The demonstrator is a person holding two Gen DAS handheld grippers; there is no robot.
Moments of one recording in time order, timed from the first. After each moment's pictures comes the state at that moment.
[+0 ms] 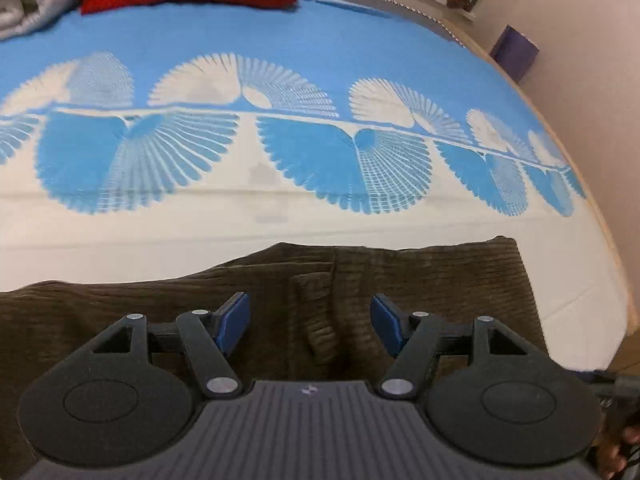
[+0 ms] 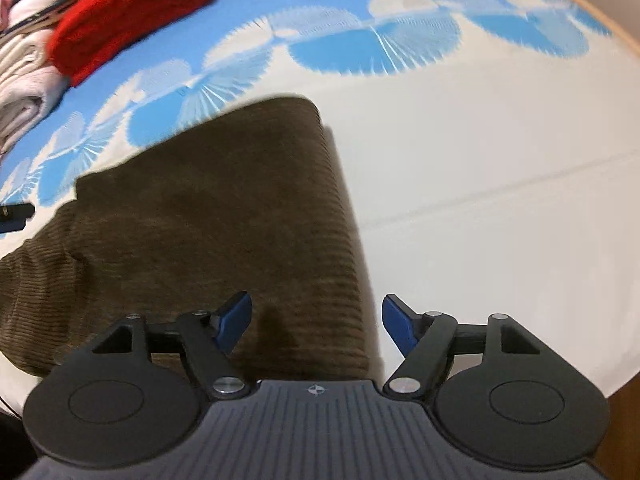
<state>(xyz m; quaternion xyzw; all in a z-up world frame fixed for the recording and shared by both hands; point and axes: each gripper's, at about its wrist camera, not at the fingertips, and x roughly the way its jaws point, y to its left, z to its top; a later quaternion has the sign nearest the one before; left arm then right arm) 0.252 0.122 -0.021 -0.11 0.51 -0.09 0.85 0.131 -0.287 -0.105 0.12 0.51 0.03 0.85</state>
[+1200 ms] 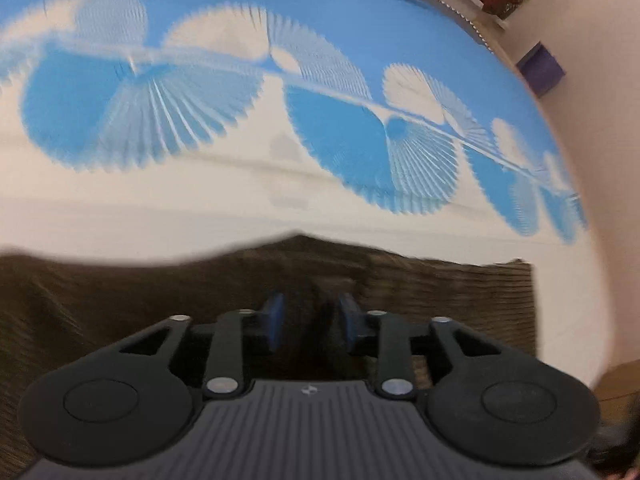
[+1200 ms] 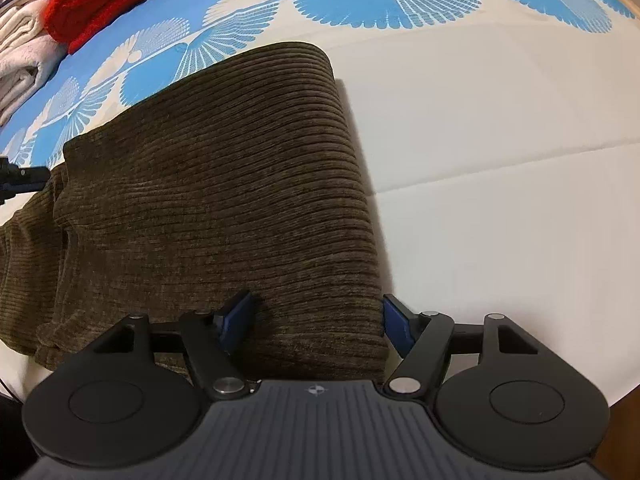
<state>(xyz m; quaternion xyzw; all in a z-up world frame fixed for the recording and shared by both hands) 0.279 0.148 -0.068 -0.20 0.55 -0.08 0.81 0.142 -0.279 -0.127 0.11 0.55 0.05 0.83</state>
